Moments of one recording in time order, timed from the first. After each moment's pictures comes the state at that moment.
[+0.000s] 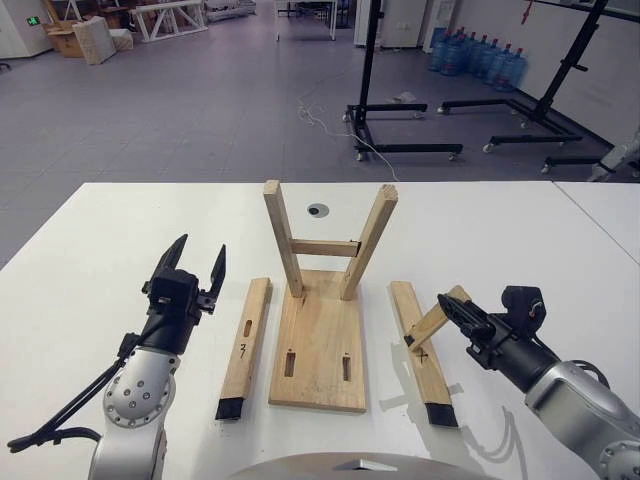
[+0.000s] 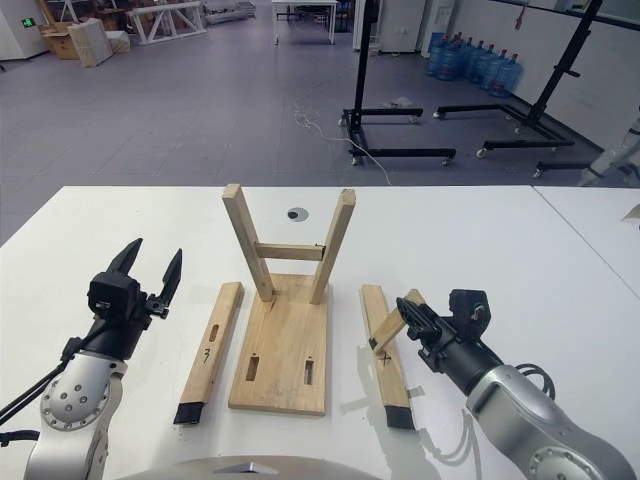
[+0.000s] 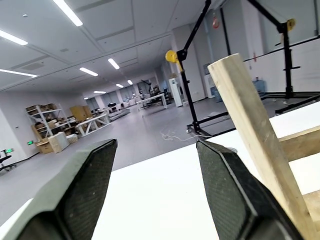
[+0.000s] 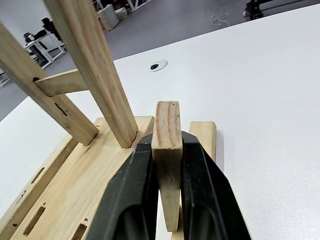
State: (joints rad) left arm 0.32 0.23 0.06 -0.66 0.05 0.09 -0.19; right arm 0.43 -0.47 -0.37 -0.82 1.09 0.80 -0.05
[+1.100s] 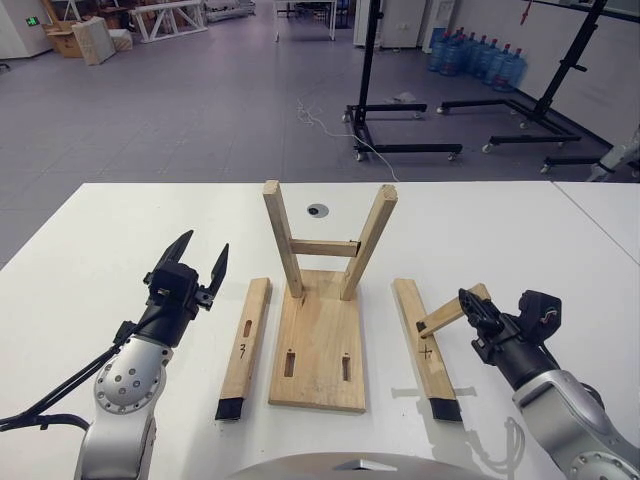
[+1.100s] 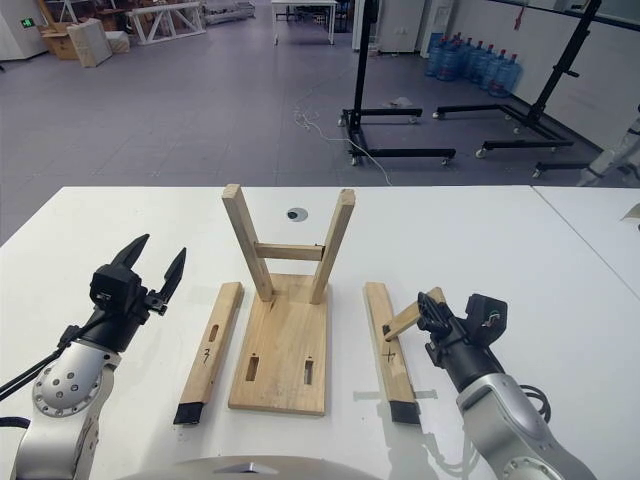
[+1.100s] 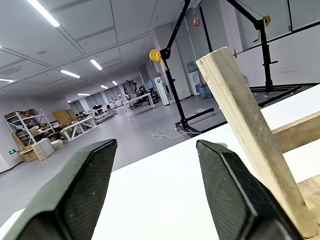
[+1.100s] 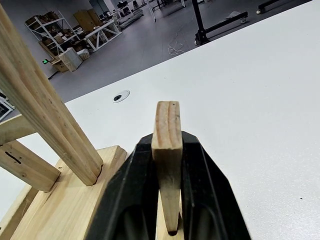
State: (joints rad) left arm 0.28 0.29 0.09 -0.61 0.01 0.09 -0.25; right arm 0.45 -0.34 -0.33 -0.79 0.98 0.66 -0.14
